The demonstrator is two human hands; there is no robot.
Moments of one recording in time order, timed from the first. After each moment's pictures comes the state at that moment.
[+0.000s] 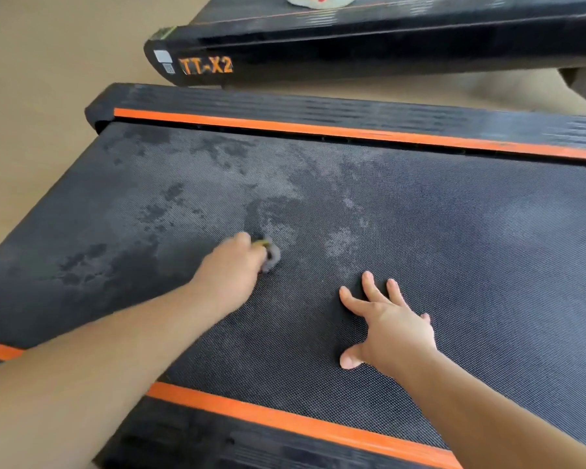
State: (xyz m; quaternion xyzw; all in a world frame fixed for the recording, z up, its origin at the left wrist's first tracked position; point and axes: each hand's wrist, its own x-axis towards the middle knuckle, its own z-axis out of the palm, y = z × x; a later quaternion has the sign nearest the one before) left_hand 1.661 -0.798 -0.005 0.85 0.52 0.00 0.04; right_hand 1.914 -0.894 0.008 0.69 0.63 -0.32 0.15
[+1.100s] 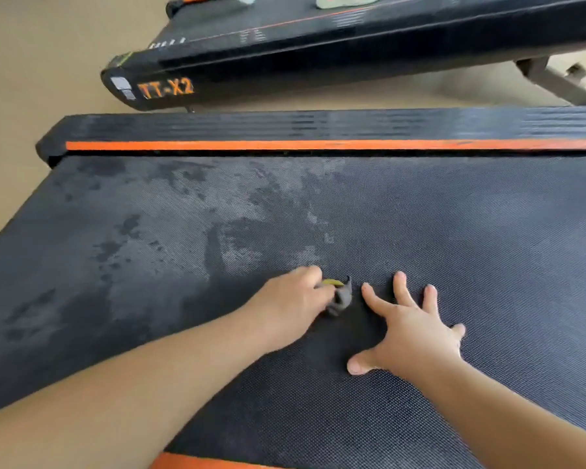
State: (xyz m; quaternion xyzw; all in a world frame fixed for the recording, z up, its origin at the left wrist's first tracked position) left_hand 1.783 -0.795 -0.026 0.94 0.32 0.01 0.08; right_hand 1.980 -0.887 0.003 0.78 0.54 -0.29 0.11
